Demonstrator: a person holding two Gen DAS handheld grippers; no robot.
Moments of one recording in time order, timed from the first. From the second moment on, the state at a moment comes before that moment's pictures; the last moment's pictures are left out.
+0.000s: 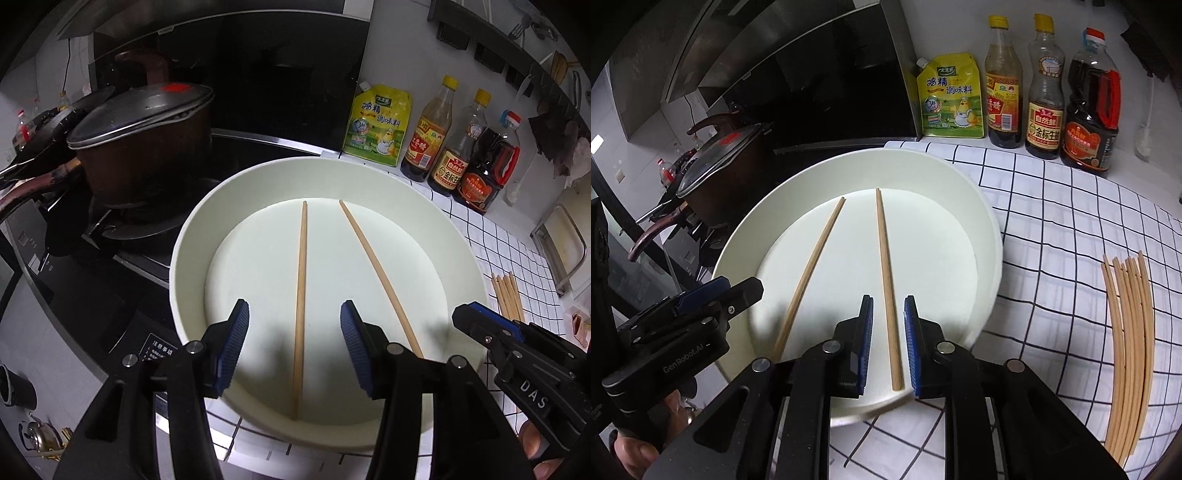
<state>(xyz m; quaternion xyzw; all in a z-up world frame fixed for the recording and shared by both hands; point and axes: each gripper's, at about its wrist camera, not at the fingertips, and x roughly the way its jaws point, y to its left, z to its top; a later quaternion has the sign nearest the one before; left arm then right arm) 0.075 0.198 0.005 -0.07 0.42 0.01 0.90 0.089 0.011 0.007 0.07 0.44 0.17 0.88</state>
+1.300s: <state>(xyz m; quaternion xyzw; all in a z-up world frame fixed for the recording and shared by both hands) 0.011 0.048 0.019 -0.02 0.40 -0.11 0.91 -0.024 -0.161 0.011 0.11 0.40 0.04 0.91</state>
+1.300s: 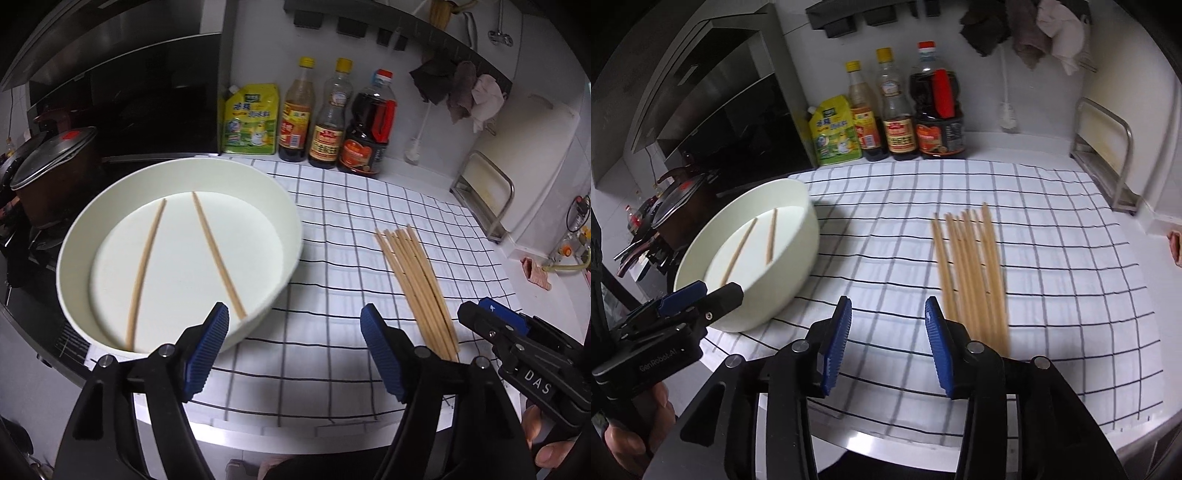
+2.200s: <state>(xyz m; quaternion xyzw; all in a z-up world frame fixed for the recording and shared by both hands) 0.048 -0.051 -0.042 -0.02 0.45 -0.13 0.88 0.023 -0.261 -0.060 0.10 0.45 -0.01 0.89</state>
